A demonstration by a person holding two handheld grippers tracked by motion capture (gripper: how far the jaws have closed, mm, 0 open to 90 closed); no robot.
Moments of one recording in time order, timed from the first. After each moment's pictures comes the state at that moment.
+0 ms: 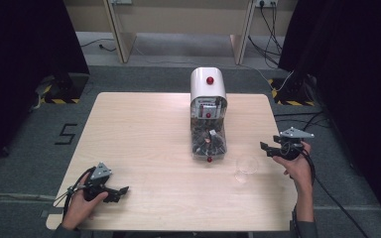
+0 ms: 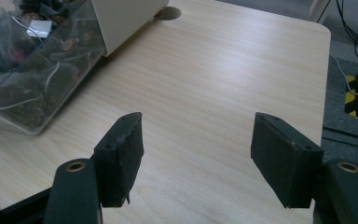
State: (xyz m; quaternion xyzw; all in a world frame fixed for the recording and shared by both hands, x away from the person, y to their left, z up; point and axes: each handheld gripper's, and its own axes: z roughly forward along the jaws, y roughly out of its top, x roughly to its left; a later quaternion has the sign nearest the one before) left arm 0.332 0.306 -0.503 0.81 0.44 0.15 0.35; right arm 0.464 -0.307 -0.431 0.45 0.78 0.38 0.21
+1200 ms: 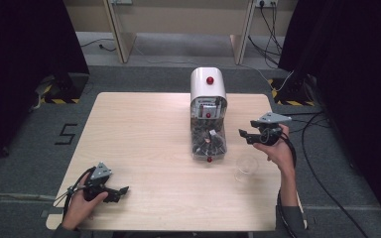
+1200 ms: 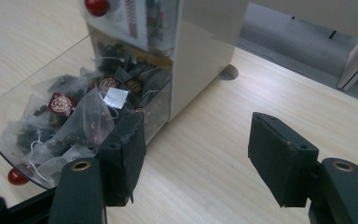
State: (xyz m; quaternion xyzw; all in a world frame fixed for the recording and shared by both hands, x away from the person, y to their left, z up) left arm 0.332 0.306 -0.503 0.81 0.44 0.15 0.35; right arm 0.492 -0.235 -0.395 0.35 0.82 0.41 0.21
